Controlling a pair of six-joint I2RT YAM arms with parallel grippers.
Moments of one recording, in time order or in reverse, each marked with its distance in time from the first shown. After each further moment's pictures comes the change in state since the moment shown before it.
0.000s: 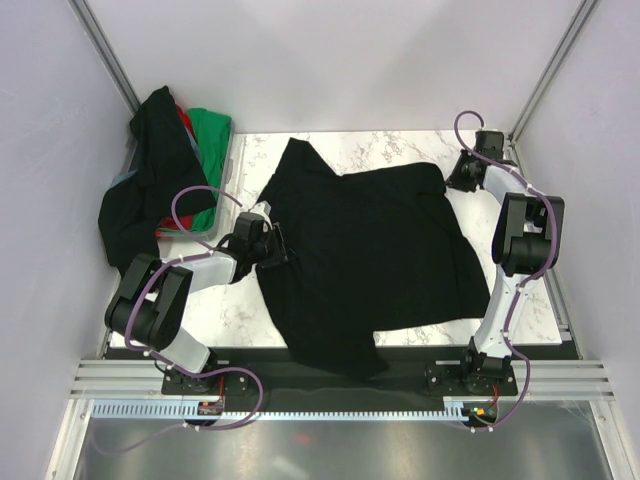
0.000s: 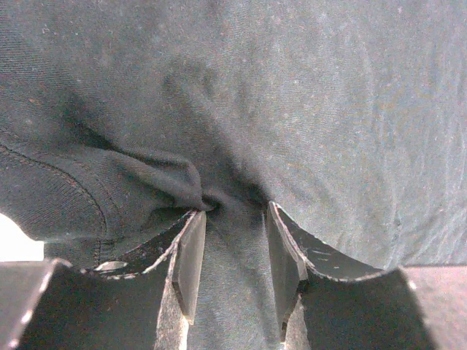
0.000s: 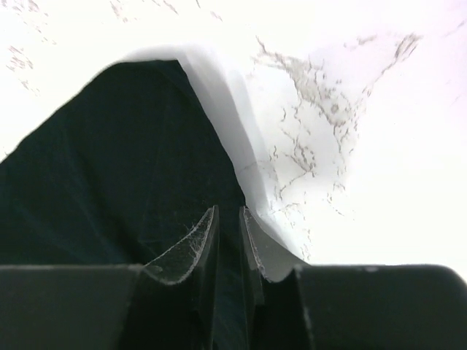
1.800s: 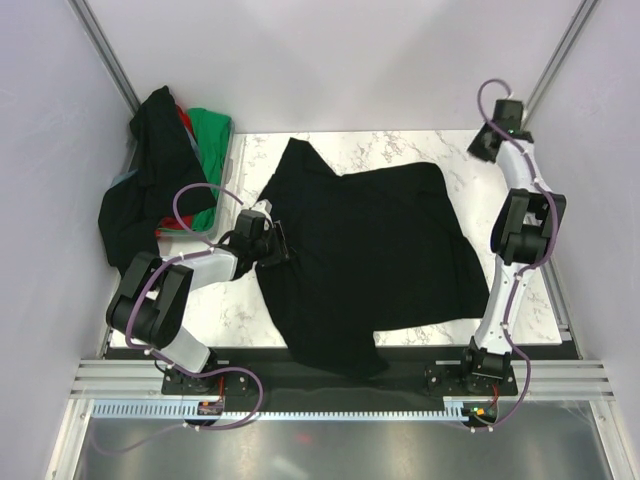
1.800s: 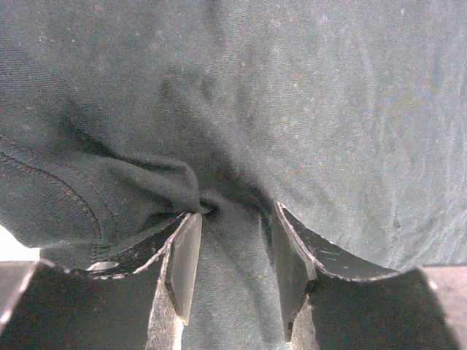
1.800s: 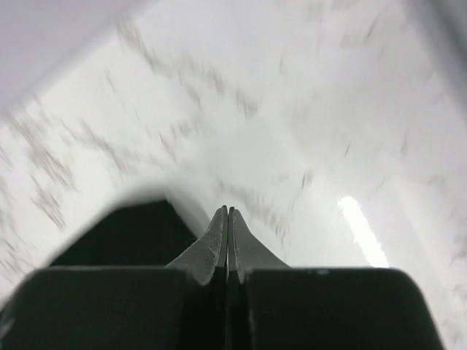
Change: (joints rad) left arm -0.001 0.012 0.033 -0.043 -0.004 0.003; right arm -0.029 0.143 0.390 -0.207 0.169 0.032
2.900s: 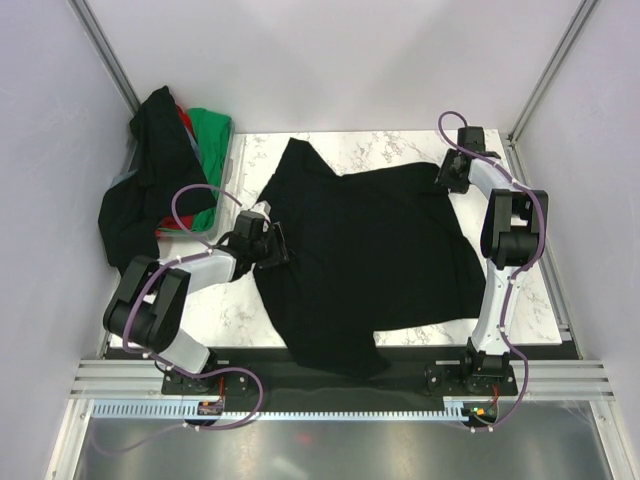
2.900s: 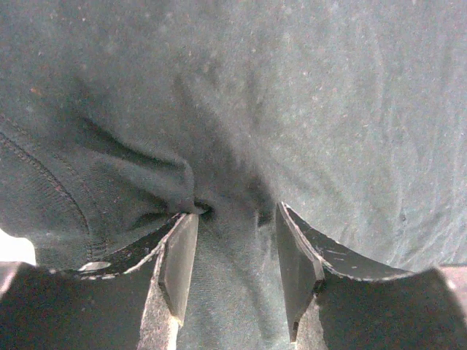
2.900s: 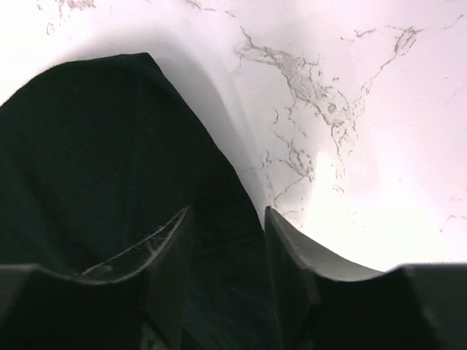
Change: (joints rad) left arm 0.000 -0.030 -0.011 -0.039 -0.011 0.000; right arm 0.105 -0.049 -0.236 0.055 0.036 -0.063
